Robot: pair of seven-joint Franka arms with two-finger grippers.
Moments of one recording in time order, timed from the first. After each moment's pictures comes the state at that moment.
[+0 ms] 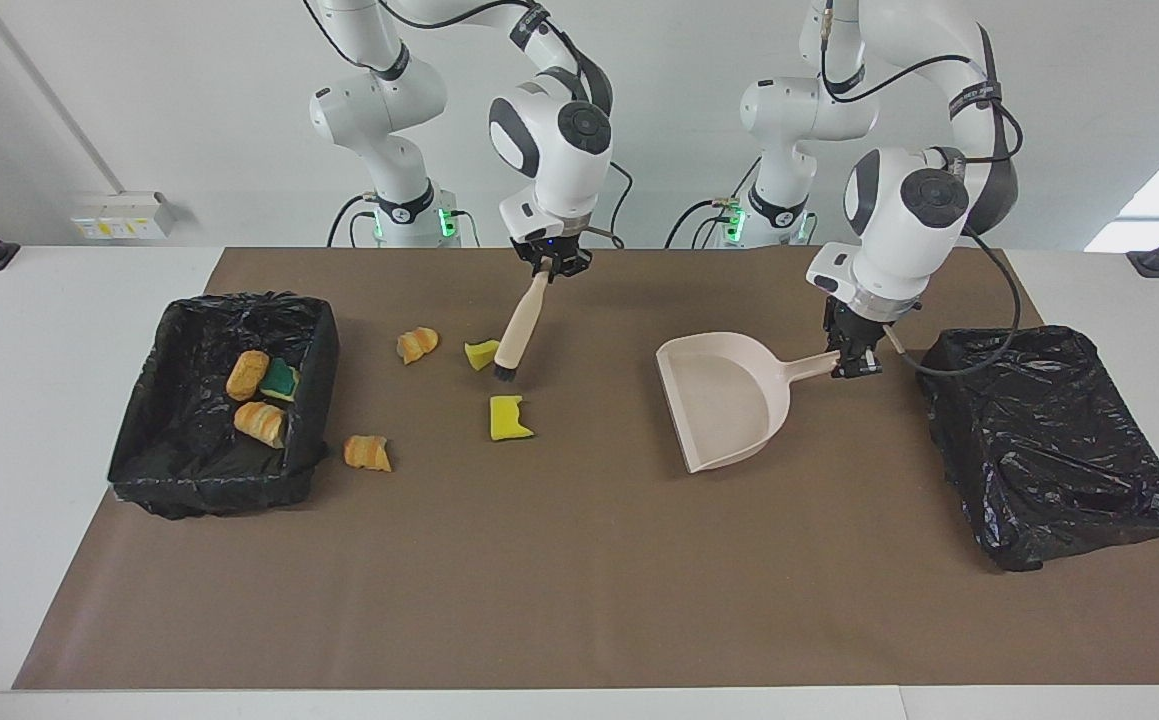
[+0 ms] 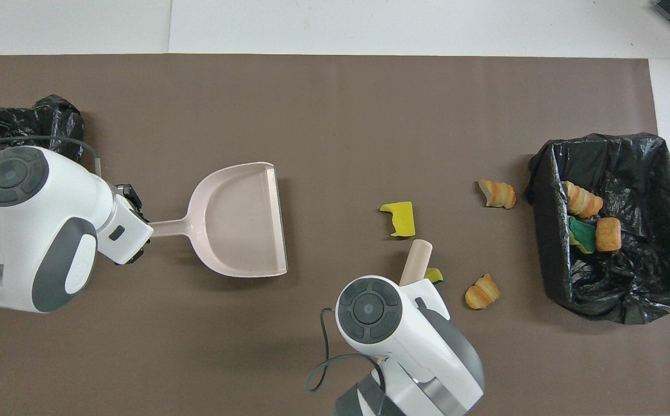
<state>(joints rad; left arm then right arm) -0.16 0.01 -0.05 -2.11 0.05 2.04 1.28 0.46 -0.02 0.24 -2.15 -0.03 1.80 1.10</state>
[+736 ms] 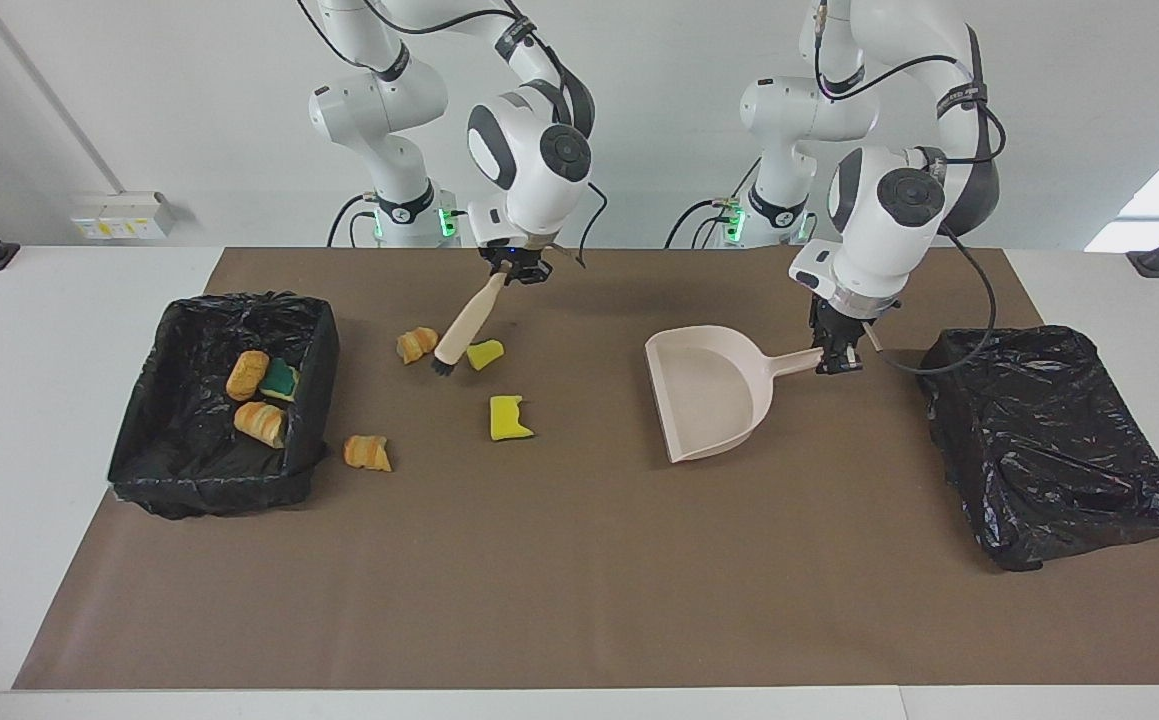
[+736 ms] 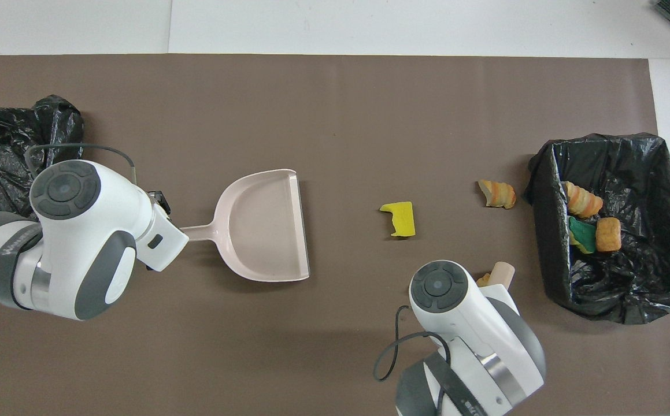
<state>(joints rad) -0.25 0.03 -0.06 -2.13 0.05 2.10 1.18 0.29 -0.12 0.24 -2.37 -0.11 1.71 1.06</state>
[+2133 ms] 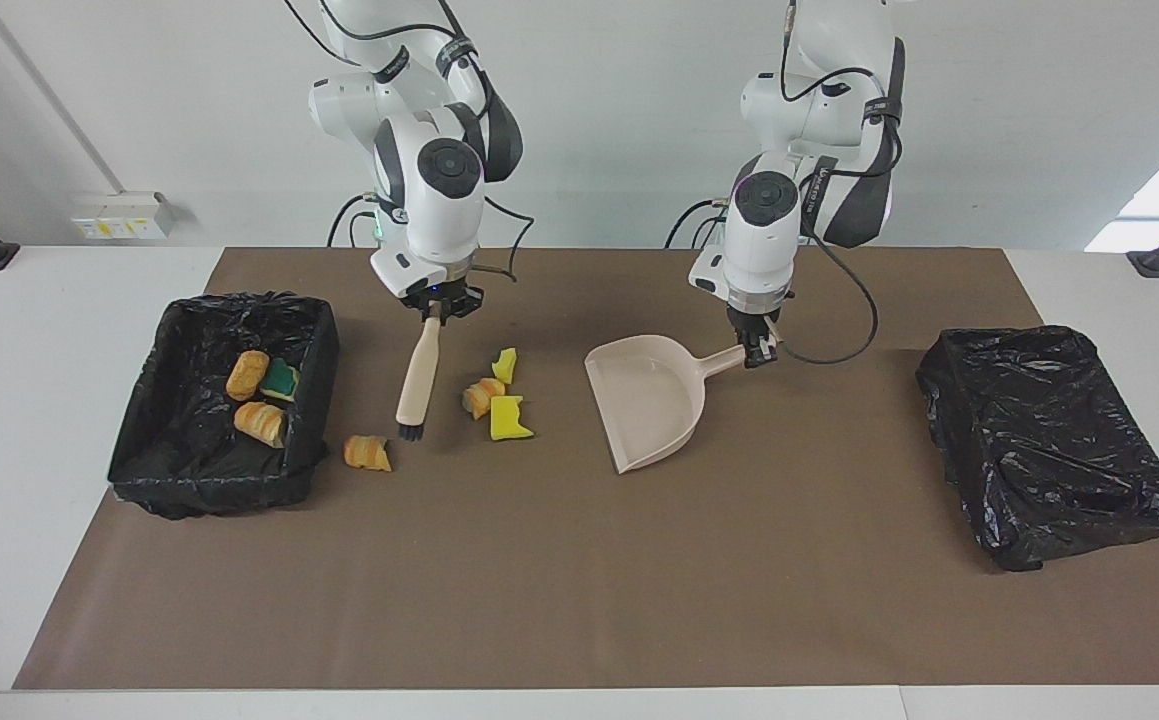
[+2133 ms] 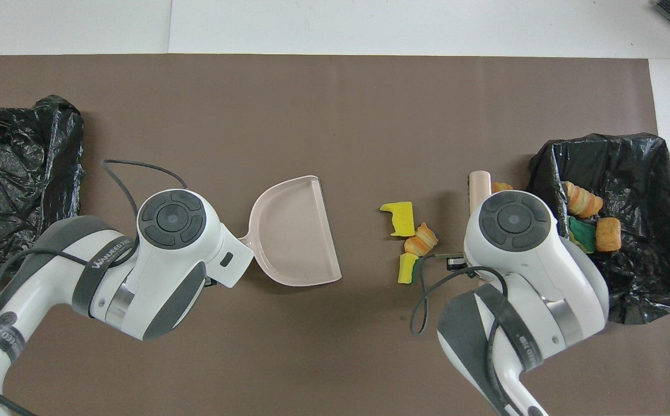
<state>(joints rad) -0.42 0.05 -0.06 -2.13 0.16 2.06 0.86 0.09 -0.03 0.23 -2.13 -0.24 1.87 0.44</state>
